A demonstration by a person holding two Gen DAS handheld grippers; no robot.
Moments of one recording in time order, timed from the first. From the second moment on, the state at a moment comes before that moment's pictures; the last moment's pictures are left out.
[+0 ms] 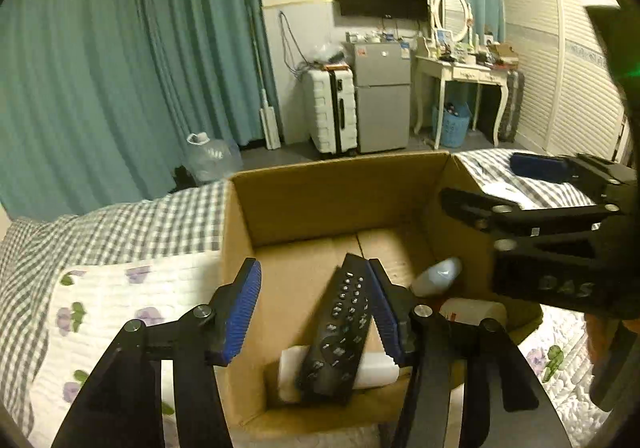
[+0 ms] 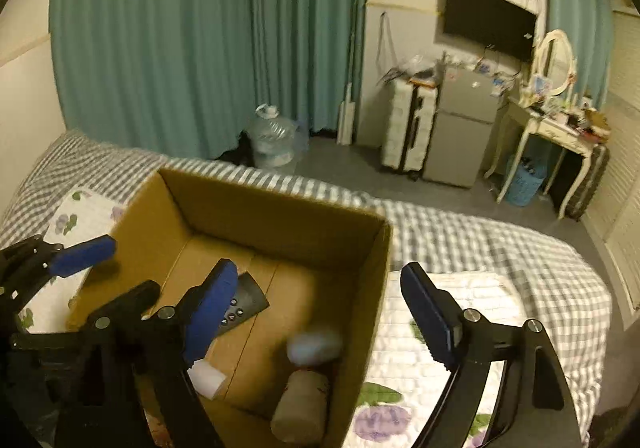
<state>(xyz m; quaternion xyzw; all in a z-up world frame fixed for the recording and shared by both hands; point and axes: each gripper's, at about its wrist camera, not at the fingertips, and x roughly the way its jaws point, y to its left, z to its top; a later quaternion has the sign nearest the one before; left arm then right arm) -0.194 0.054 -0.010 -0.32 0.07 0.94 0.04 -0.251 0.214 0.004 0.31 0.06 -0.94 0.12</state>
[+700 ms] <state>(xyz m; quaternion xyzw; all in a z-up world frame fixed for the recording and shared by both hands) -0.060 0.000 0.045 -0.31 0.03 0.95 0.01 -0.079 0.217 0.049 0.30 0.09 -0.95 0.07</state>
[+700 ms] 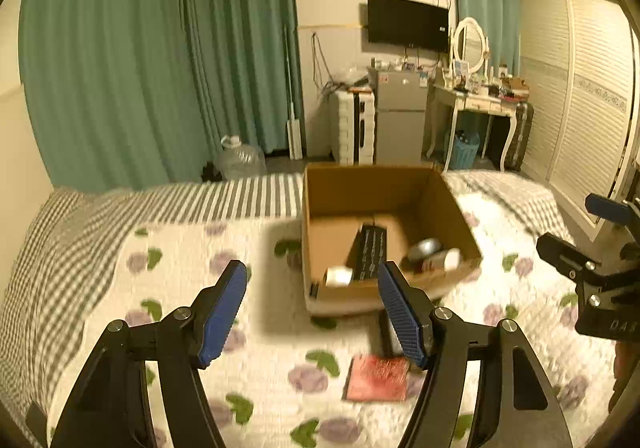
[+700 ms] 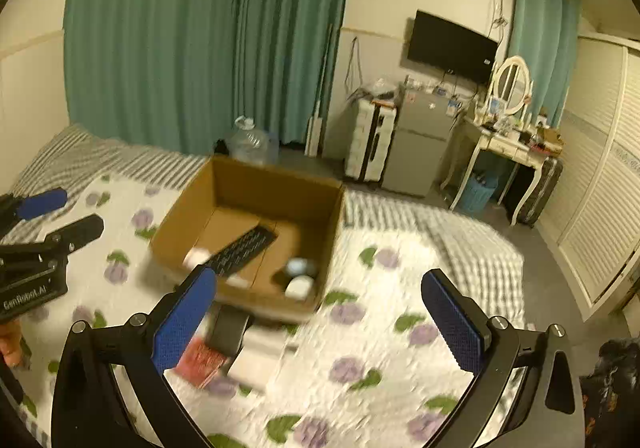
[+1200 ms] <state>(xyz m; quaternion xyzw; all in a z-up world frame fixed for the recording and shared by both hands) -0.074 0.001 -0.095 -0.43 0.06 0.90 0.00 -0.119 0.185 -0.113 0.44 0.09 -0.89 0.10</state>
